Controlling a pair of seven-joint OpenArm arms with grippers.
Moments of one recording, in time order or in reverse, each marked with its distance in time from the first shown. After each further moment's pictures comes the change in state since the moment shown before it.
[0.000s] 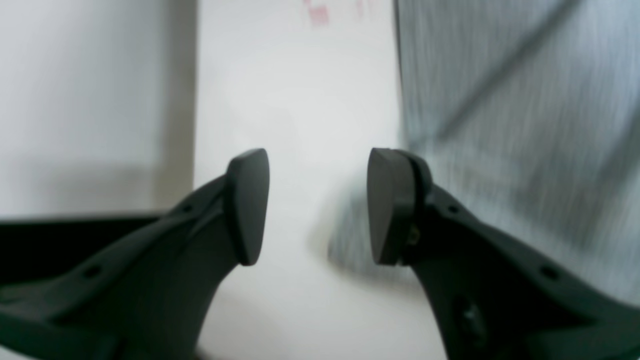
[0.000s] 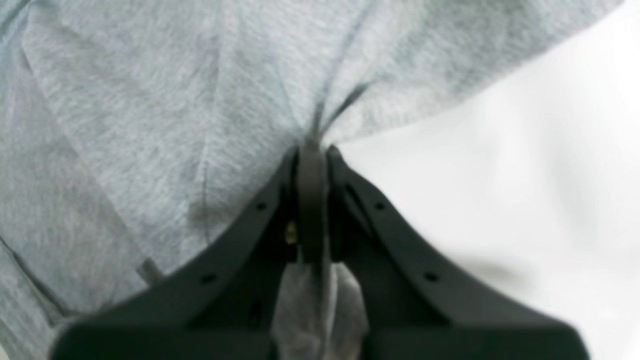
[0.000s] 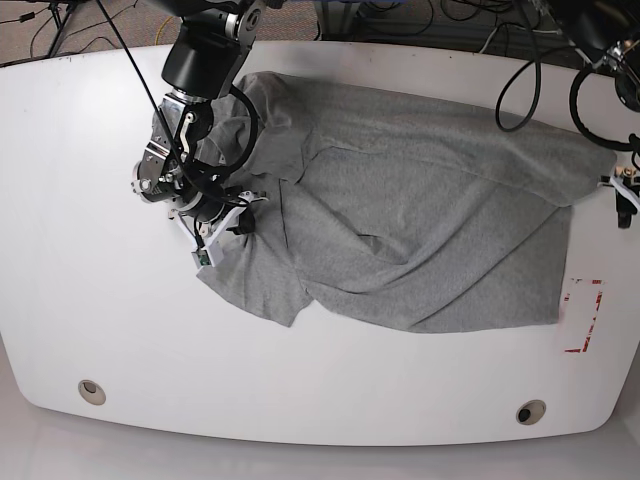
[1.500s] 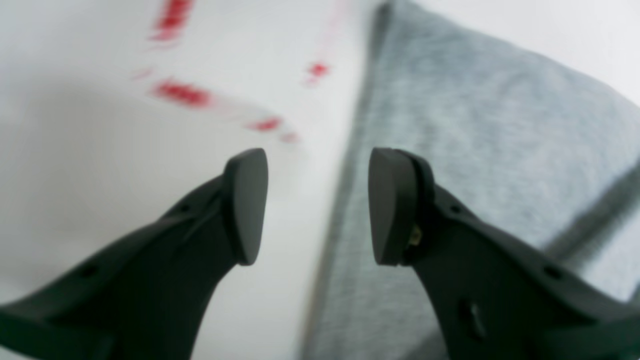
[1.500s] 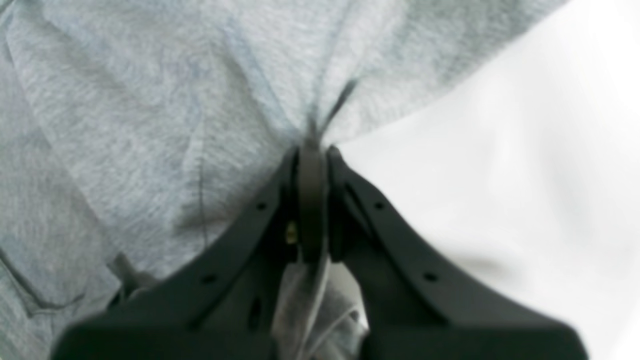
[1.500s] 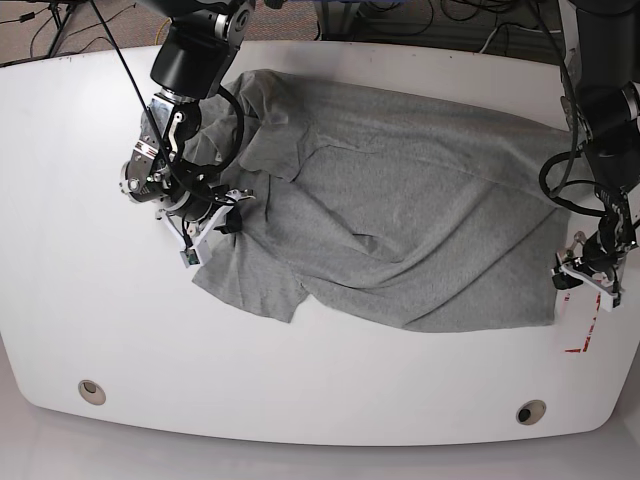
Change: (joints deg) left arm -32.3 -6.6 25.1 -76.5 2.0 13.7 -36.7; right arm -0.1 2.3 0.2 0.3 0.3 0.2 -0.3
